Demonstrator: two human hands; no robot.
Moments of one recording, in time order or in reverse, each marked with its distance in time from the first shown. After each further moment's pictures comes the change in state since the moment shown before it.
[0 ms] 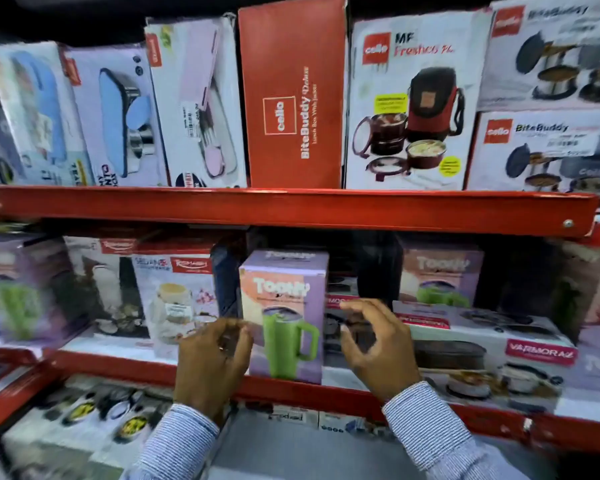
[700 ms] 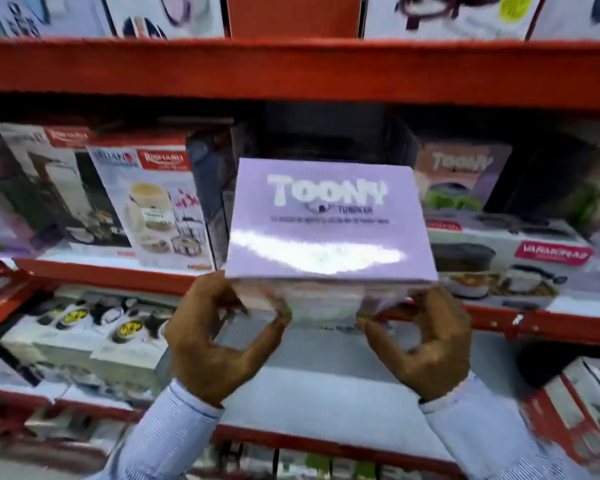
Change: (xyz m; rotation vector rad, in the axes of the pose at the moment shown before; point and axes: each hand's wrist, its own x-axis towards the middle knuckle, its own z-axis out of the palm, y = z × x) left_hand -0.084 0.015 -0.007 -0.326 0.102 0.190; right_hand -0.087 -0.020 -0.032 0.229 0.164 -0.057
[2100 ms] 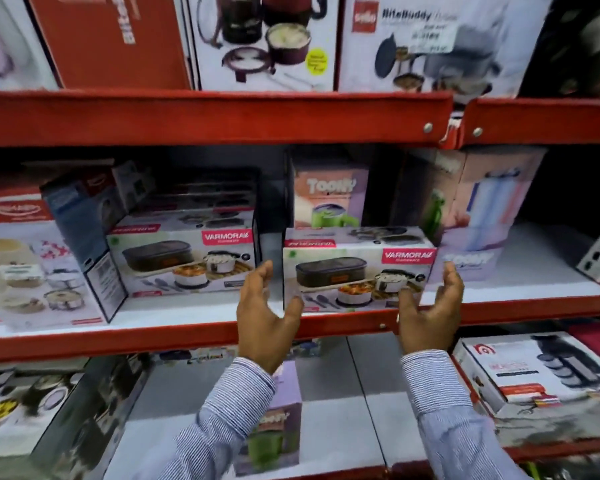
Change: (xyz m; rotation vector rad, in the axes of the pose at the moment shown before) left_hand -0.003 0.056 0.183 -0.205 -0.383 -0.487; right_hand -0.003 0.118 -0.120 -0.189 0.579 0.640
